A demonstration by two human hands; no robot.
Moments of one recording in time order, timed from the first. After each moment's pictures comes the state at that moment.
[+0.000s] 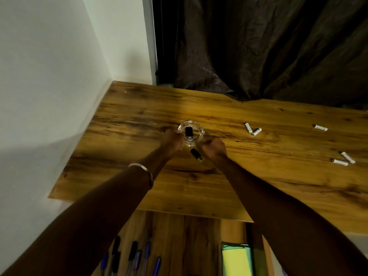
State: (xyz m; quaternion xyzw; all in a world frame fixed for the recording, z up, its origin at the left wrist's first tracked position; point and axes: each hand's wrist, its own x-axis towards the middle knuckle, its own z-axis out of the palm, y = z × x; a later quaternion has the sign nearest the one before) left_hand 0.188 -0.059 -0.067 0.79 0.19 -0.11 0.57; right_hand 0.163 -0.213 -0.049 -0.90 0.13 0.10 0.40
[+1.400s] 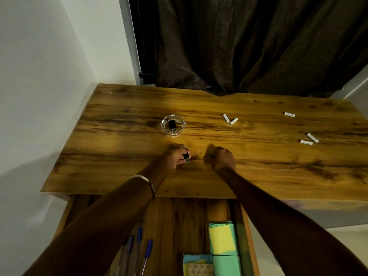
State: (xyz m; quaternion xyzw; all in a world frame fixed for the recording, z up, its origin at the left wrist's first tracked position) left_hand 0.094 -0.124 -0.040 0.63 0.24 -0.28 0.69; right_hand 0.066 -0.295 -0.052 -0.96 0.15 0.06 0.22
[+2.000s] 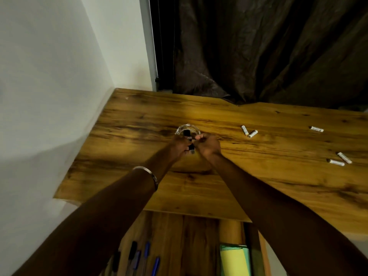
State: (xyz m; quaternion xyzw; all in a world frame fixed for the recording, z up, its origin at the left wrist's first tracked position) left_hand 0.156 -0.098 -0.015 0.68 0.22 -0.19 0.67; right_hand 0.158 -0.204 -0.032 -0.86 0.14 0.03 0.49
